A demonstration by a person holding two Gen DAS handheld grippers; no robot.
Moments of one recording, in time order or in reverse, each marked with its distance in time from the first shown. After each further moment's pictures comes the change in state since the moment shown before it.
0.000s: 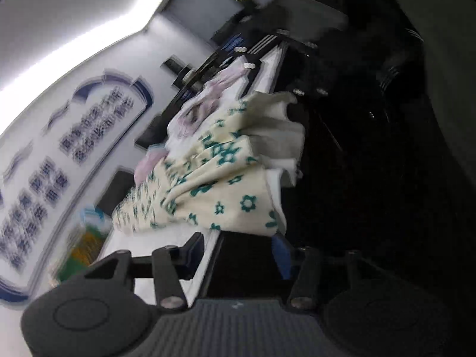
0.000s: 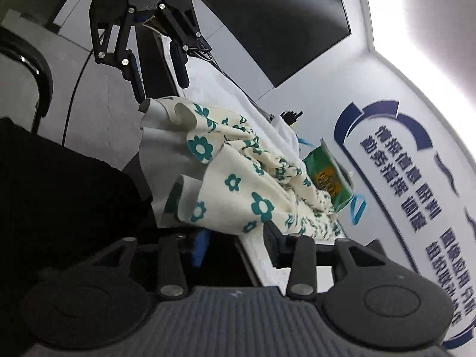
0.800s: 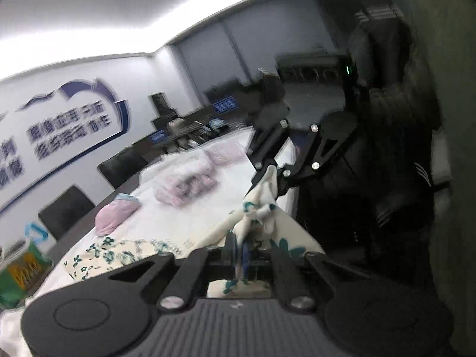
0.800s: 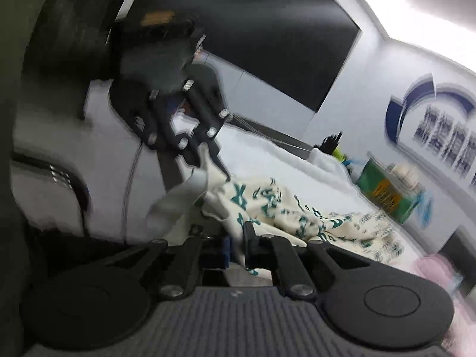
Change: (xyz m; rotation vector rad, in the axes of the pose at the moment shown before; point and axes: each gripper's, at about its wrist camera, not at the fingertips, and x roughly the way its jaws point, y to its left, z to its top) left arm 0.055 0.140 0.060 -0.465 -0.270 -0.245; right arm -0.003 -0.128 0.005 0.475 -0.231 0.402
